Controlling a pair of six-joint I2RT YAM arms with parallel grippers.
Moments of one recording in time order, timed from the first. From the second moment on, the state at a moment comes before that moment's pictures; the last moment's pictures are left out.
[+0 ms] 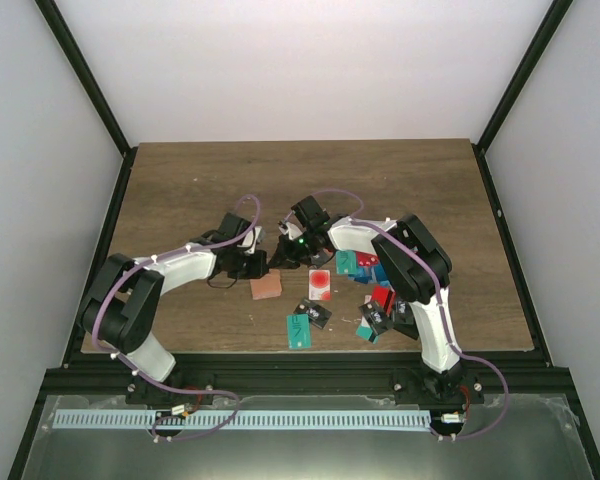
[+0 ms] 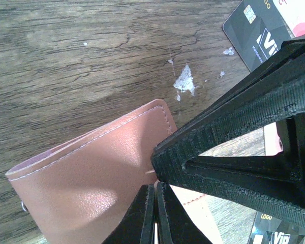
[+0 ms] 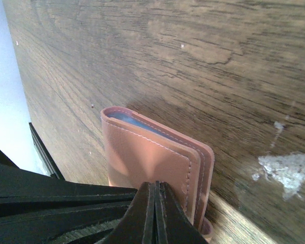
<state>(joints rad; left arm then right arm) -0.47 1.62 0.82 -0.29 0.32 -0.42 0.67 2.13 1.37 -0.26 -0.71 0.67</state>
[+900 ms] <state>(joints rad) -0.47 1.61 0.78 -0.24 0.34 -0.42 0.67 2.13 1.38 -0.27 -0.71 0.68</state>
